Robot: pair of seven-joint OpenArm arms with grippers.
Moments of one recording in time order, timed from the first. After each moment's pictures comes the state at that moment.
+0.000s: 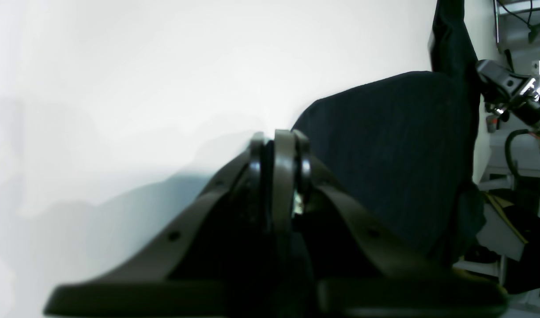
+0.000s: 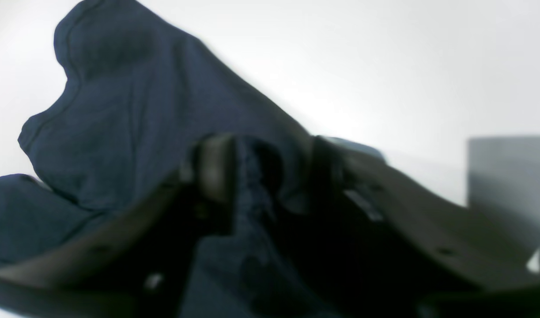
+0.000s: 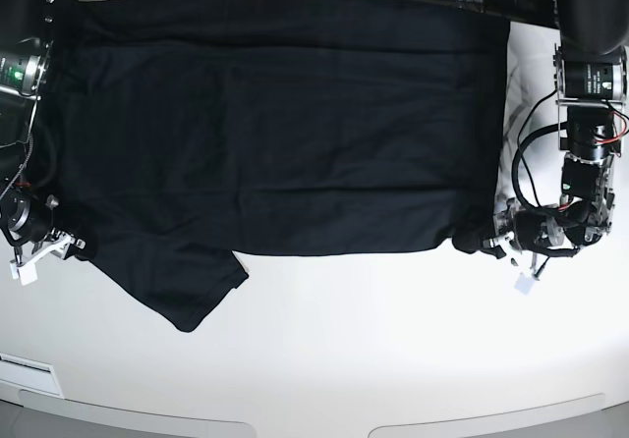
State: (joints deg) left arm -33.9 -30.2 11.6 34.6 -72.4 -35.3 65.6; right arm 29.3 32.4 8.2 33.5 46.4 39.1 -45.3
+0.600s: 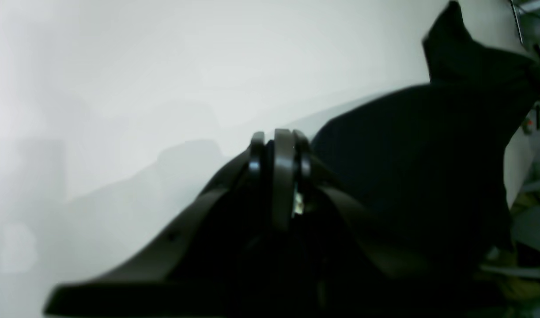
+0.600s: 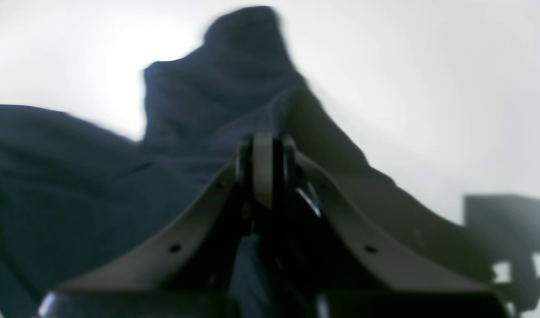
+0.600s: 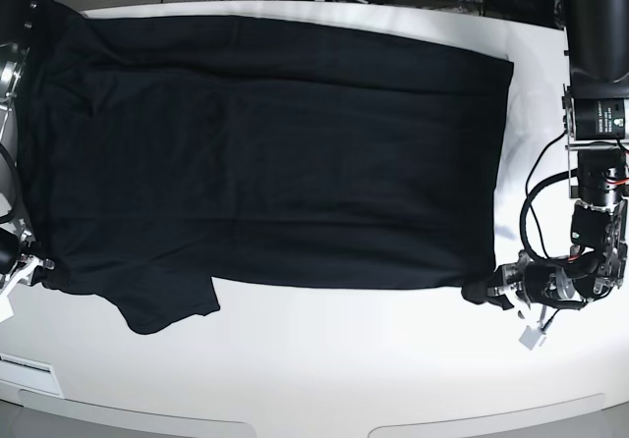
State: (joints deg) left arm -45.8 -29.7 12.2 33.7 -66.1 -37.6 66.2; right arm 31.9 38.6 8.1 45.1 55.5 40.1 -57.9
